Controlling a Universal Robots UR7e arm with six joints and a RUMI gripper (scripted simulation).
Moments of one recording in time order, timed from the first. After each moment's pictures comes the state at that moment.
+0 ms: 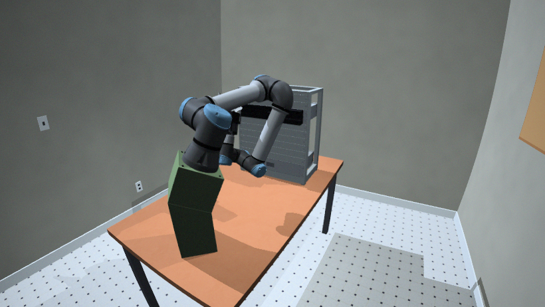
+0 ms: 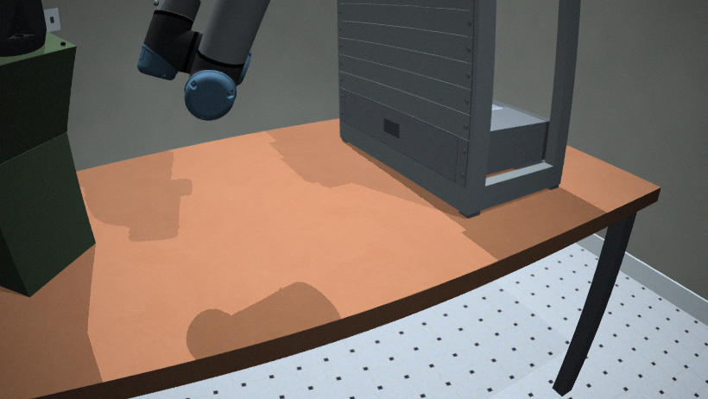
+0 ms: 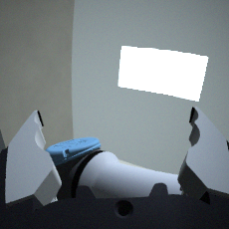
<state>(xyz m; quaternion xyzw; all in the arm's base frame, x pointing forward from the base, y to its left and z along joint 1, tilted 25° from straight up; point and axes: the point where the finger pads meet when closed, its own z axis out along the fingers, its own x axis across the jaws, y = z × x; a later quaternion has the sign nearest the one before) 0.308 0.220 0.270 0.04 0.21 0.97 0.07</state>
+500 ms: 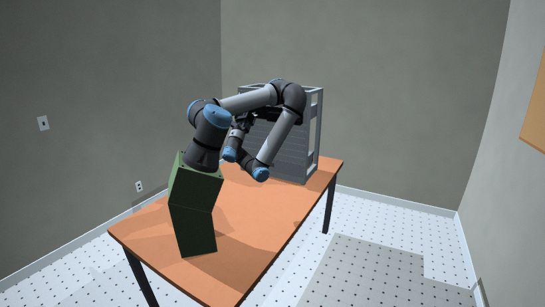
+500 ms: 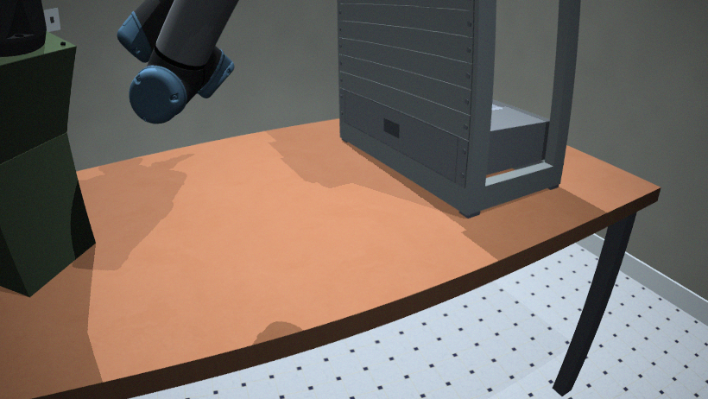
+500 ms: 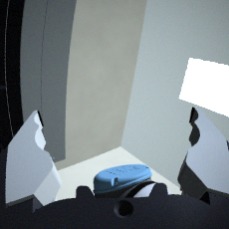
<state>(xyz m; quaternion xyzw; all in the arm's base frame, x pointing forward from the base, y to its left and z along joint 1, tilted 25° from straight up) 0.402 0.161 0.276 0.25 0.23 0.93 0.11</state>
